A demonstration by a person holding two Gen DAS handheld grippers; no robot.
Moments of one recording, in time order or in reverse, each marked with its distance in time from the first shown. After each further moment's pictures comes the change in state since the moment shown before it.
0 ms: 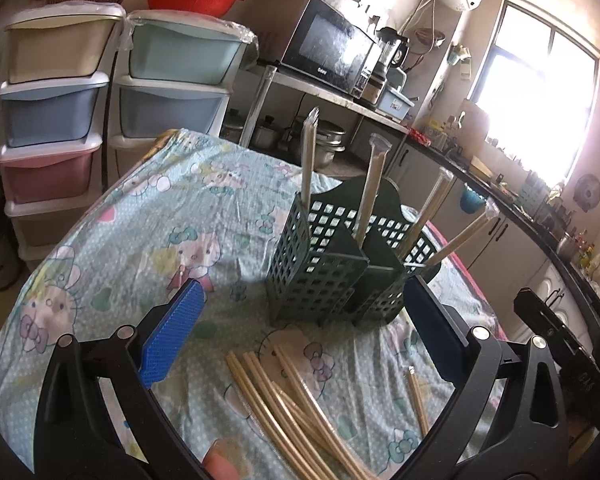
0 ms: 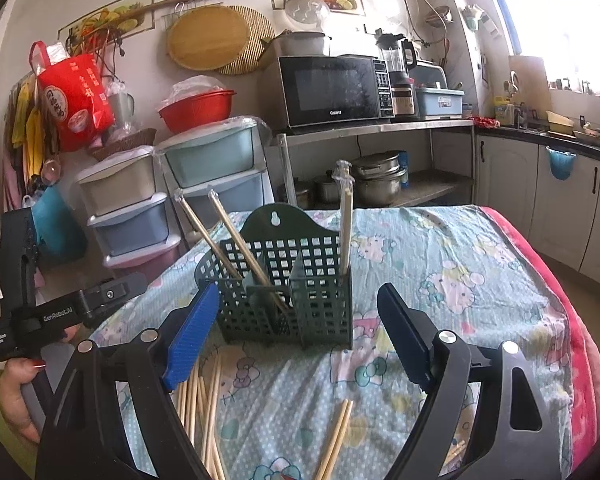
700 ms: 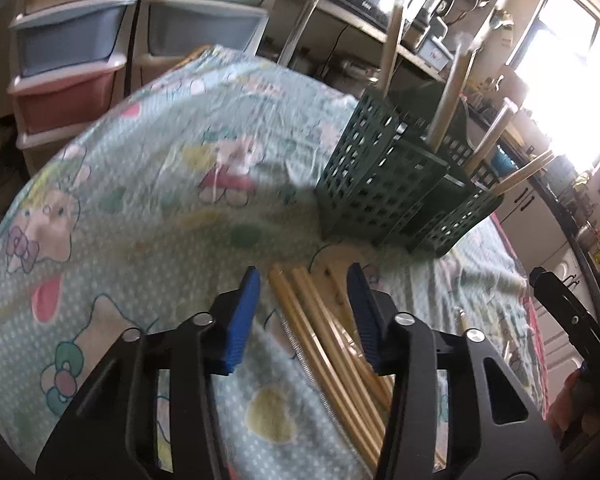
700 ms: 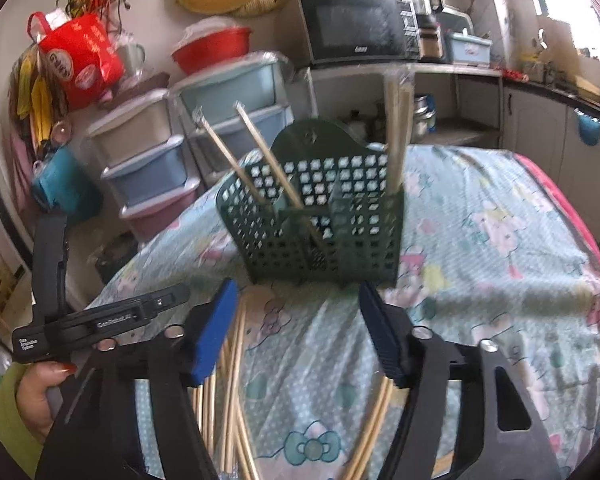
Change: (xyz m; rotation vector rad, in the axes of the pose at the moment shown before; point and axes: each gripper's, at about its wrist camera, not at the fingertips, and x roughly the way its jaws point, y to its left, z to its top) left arm 0.034 0.040 -0.049 -0.087 0.230 0.070; right arm 0.040 0.019 -0.029 0.000 0.227 0.091
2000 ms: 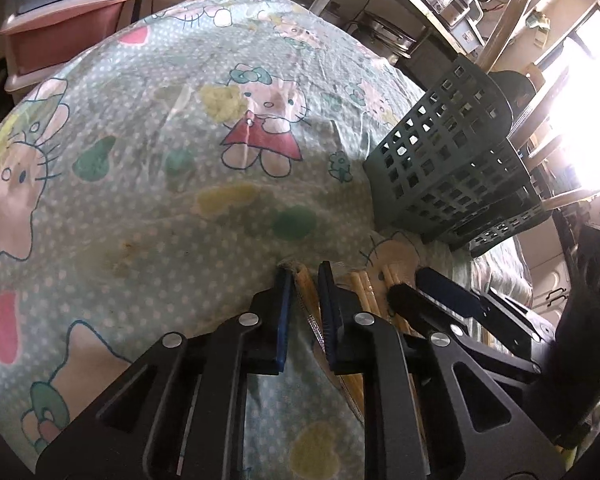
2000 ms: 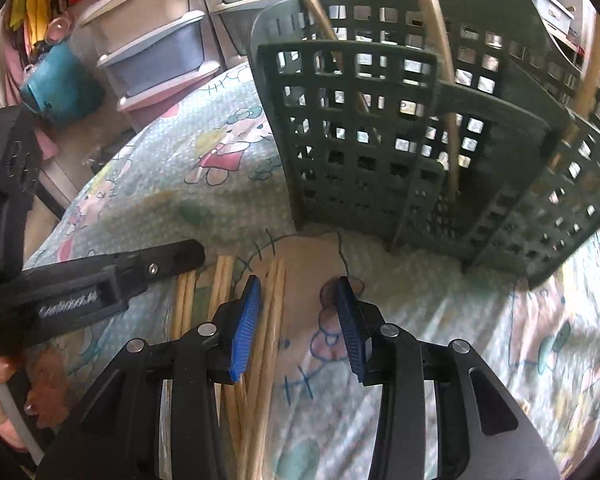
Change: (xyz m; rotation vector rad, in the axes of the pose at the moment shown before) left arm 0.052 0.040 0.018 -0.121 0.177 -0.033; right arm 0.151 0.060 -0.002 -0.162 0.374 0.027
